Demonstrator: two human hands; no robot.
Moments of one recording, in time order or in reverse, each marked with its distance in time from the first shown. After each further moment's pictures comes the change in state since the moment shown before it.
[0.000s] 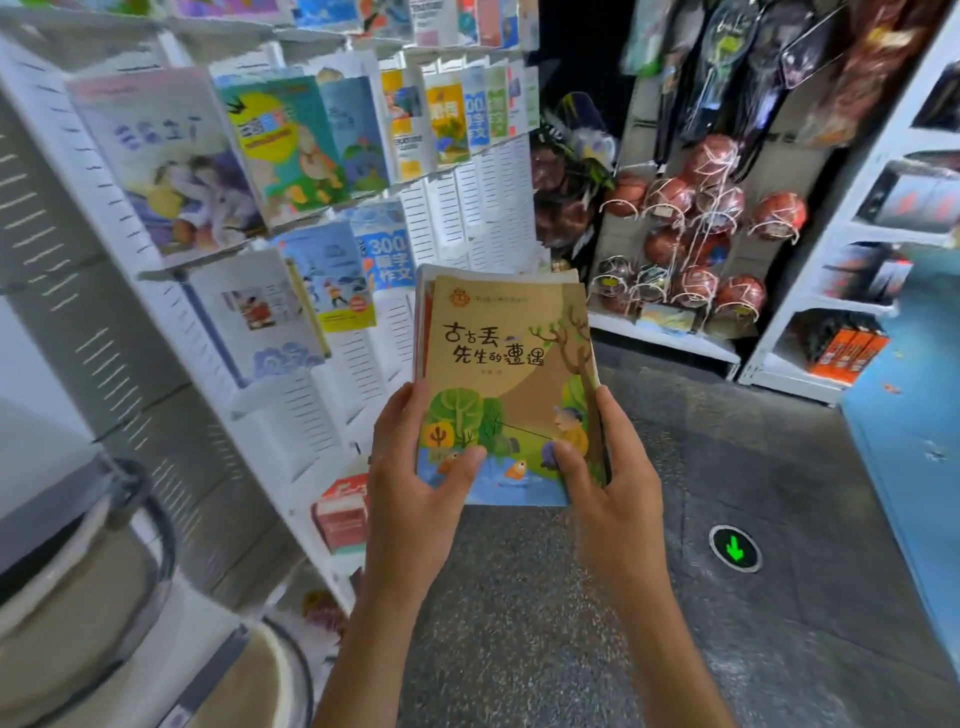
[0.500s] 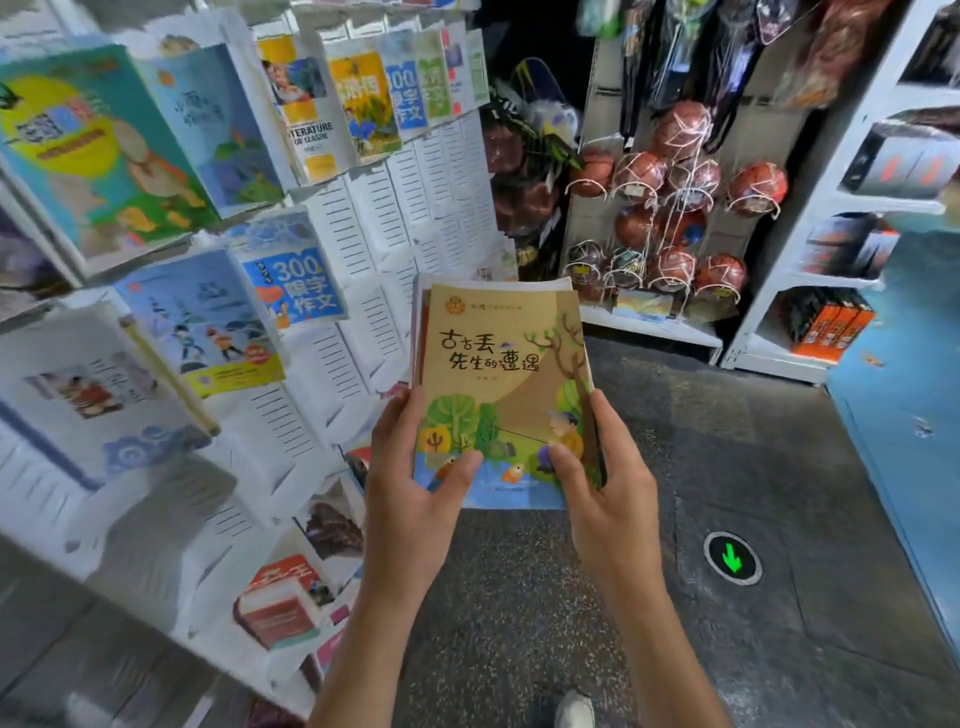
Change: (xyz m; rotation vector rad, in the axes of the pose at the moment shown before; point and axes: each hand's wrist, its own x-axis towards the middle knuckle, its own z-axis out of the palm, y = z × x) left_hand 0.146 -0.081 0.150 0.012 -0.097 -0.065; right_hand 0.183 0.118 -0.018 -0.086 0.066 0.028
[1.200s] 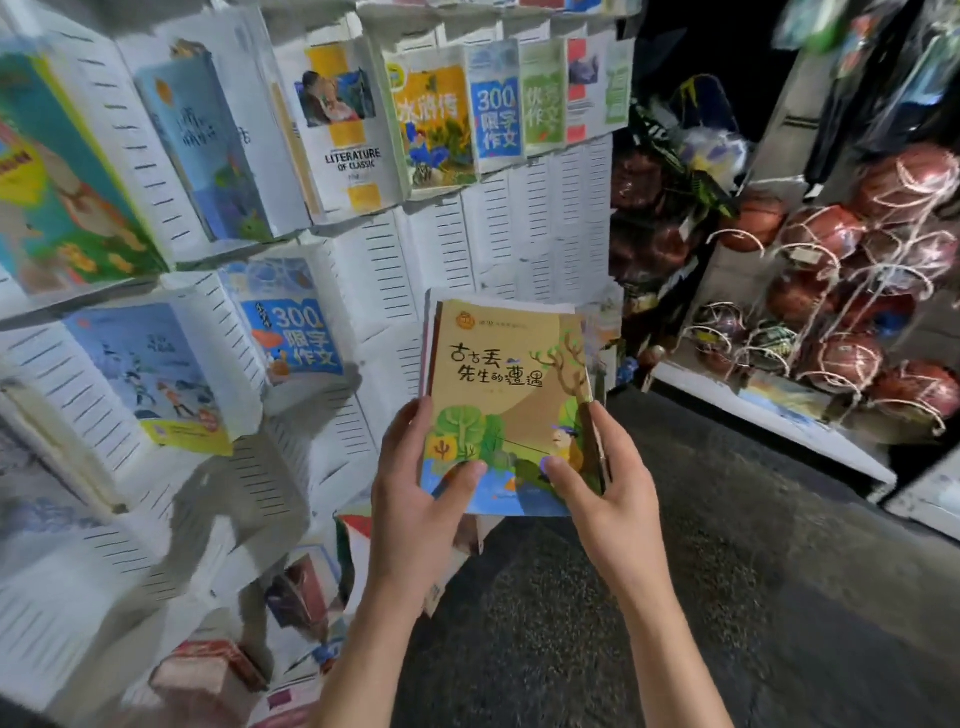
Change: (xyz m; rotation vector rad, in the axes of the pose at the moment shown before) left_hand 0.227 -0.075 0.181 0.085 0.244 -0.134; right_hand 0.329 0.143 0.015 -0.011 -0.387 0.026
